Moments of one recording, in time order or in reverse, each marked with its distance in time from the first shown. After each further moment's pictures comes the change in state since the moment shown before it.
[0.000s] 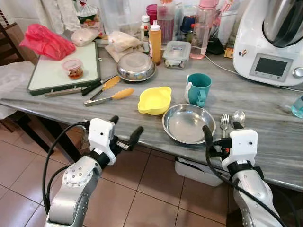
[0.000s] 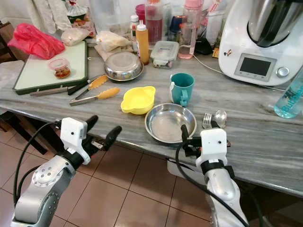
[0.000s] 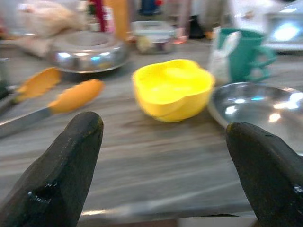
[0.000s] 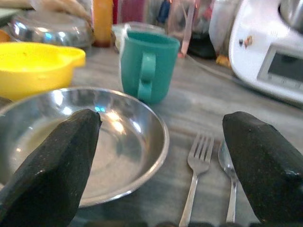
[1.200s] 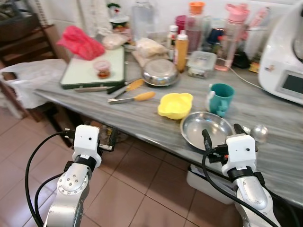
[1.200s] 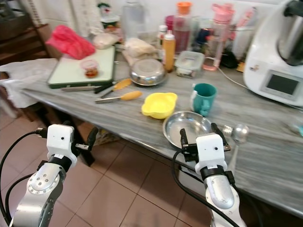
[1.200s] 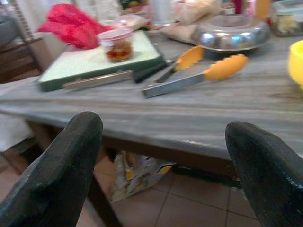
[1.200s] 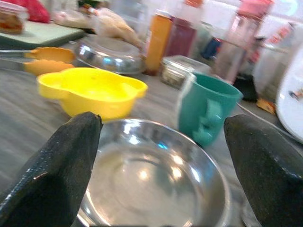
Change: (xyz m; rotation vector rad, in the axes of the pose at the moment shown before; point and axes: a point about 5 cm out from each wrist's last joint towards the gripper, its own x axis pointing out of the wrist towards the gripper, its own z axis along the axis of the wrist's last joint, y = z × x) left arm -0.015 0.023 -0.017 0.114 0.061 0.311; right arm -0.008 0.002 -0.002 -0.093 0.003 -0.007
